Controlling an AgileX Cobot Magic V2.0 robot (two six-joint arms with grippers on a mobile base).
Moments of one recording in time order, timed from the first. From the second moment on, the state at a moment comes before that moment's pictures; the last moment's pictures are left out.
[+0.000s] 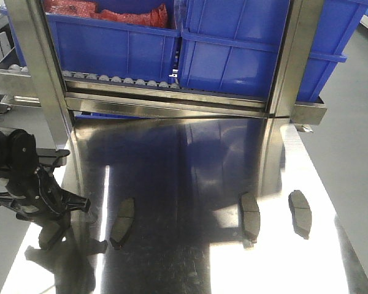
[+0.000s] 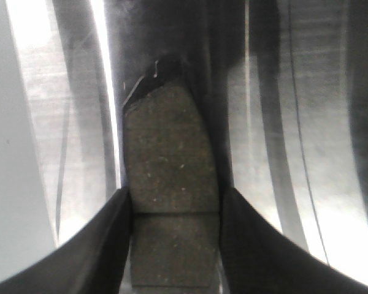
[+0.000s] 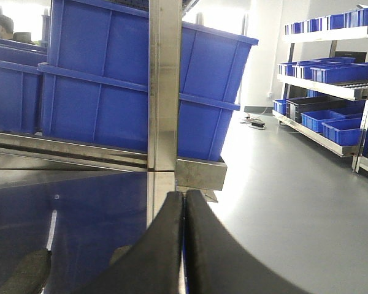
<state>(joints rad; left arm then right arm) -0.18 1.82 -1.13 -0.02 0.83 -0.09 -0.07 -0.01 0.03 -0.12 0.01 0.05</state>
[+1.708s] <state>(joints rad) -0.18 0.48 -0.39 0.01 0.28 -0.09 -0.07 -0.01 0.03 -0.12 0.01 0.05</state>
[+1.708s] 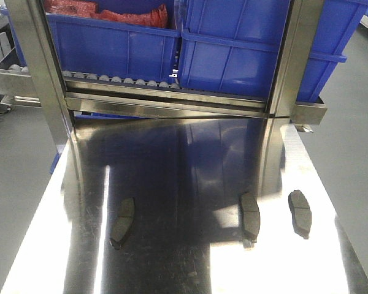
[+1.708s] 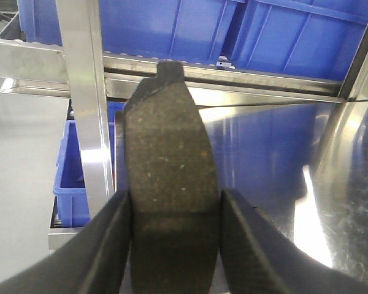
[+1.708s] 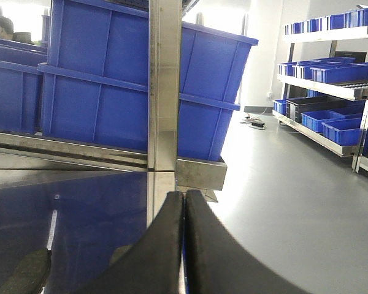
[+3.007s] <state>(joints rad) -0.18 0.48 -0.39 0.01 0.28 -0.09 -0.07 0.19 -0.22 -0.04 0.02 0.10</state>
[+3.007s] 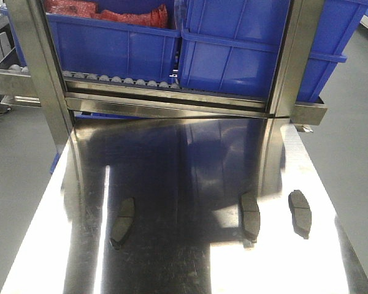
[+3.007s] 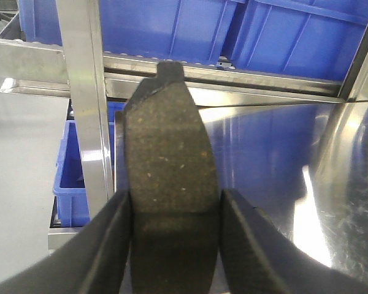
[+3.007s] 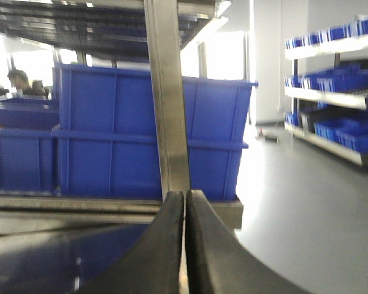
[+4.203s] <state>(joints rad) -0.18 0.48 -0.39 0.01 0.28 -0.09 -0.07 0.80 -0.65 0.06 0.85 0.01</state>
